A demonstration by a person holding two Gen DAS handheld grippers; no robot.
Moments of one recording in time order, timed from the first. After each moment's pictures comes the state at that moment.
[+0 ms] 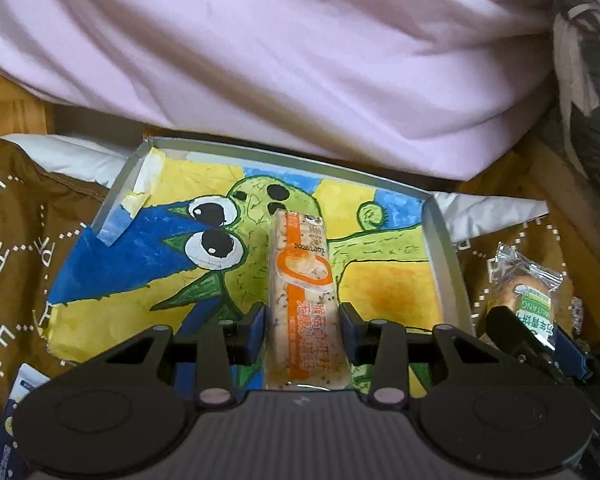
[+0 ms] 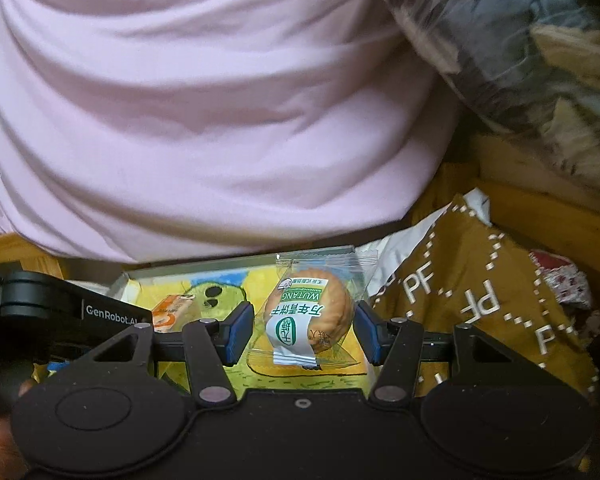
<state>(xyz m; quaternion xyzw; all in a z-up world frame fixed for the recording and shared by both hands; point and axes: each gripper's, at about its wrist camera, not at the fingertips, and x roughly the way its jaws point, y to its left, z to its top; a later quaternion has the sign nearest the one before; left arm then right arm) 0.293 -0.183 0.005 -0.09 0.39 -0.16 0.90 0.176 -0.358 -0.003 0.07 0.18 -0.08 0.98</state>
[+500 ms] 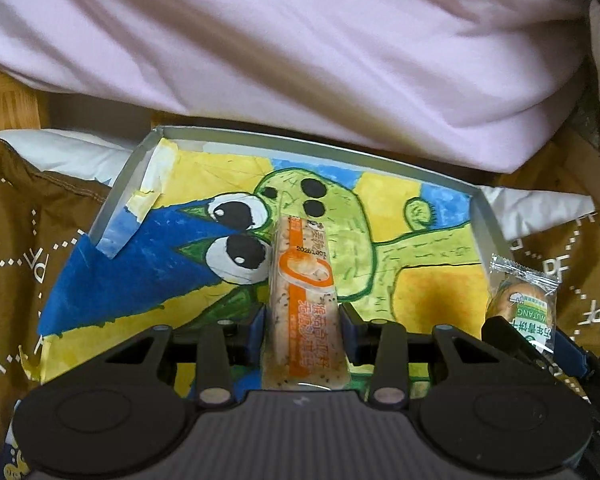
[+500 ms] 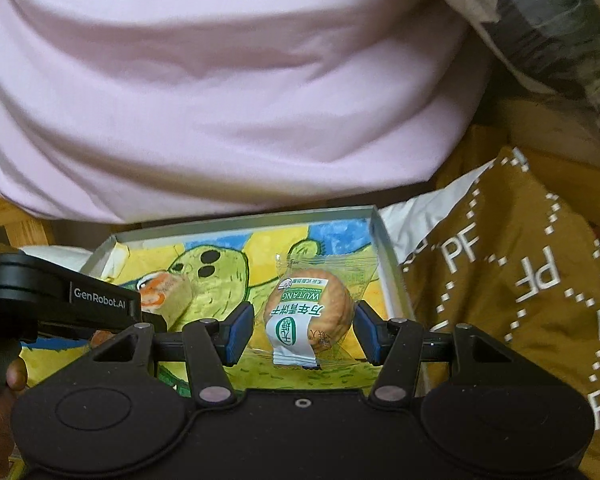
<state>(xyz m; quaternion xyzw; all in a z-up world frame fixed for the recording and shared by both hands) 0.333 -0.172 -0.030 -0.07 0.39 -0.14 0.90 0.223 -0.350 -0.041 0.06 0.22 -0.07 0.97</state>
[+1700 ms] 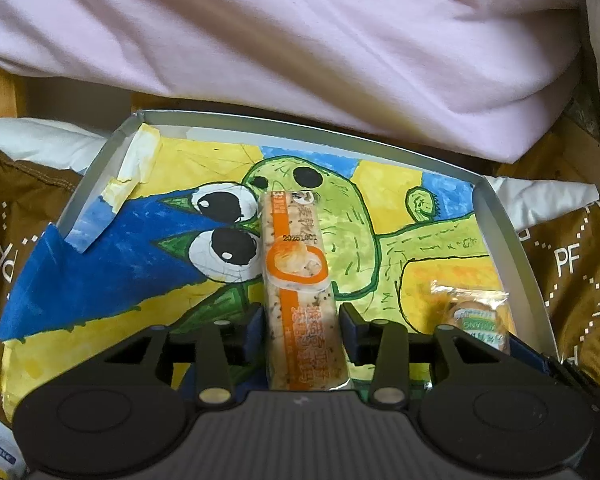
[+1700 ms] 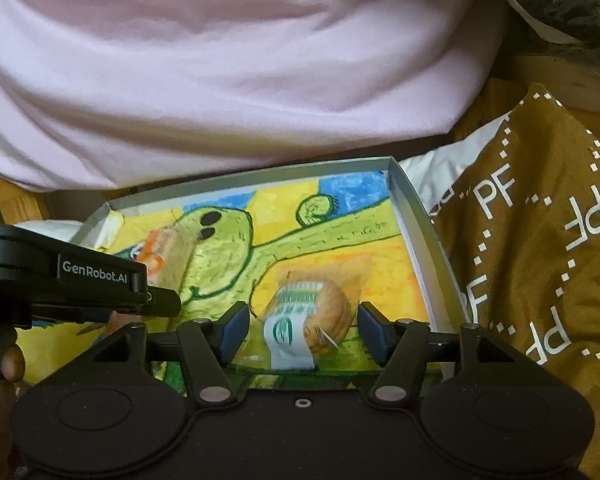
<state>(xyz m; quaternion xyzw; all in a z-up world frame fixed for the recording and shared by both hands) 0.346 -0.175 -0.050 -0.08 0.39 -0.16 0.90 0.240 -0.346 -0.071 0.07 0.24 -0.05 0.97</state>
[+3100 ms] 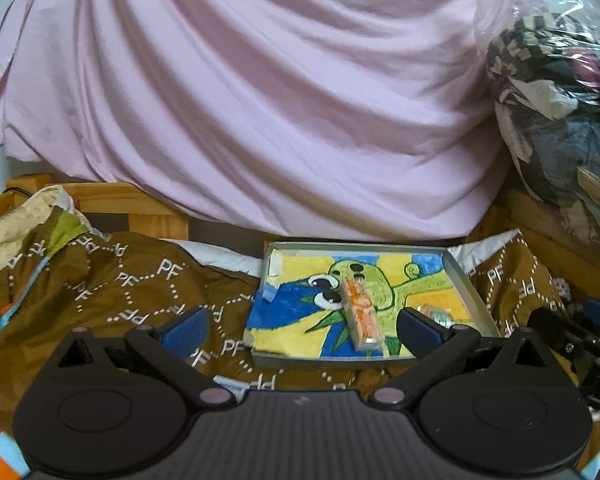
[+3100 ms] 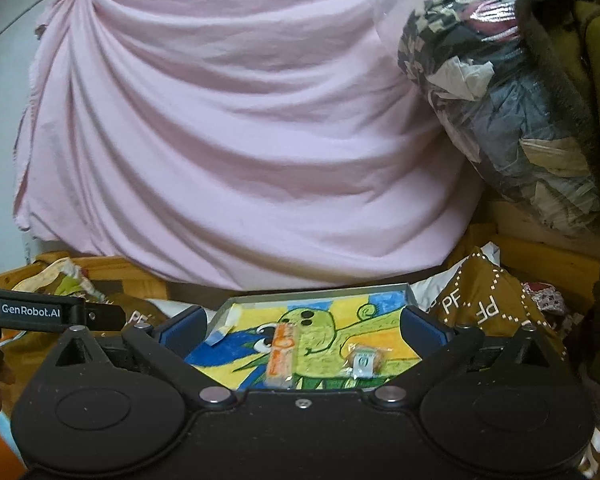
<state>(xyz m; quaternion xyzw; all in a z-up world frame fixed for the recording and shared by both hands) 0.110 -0.035 0.058 -0.02 0.20 -0.12 0.97 0.005 -0.262 0.042 0.05 0.09 -0.02 0.99</state>
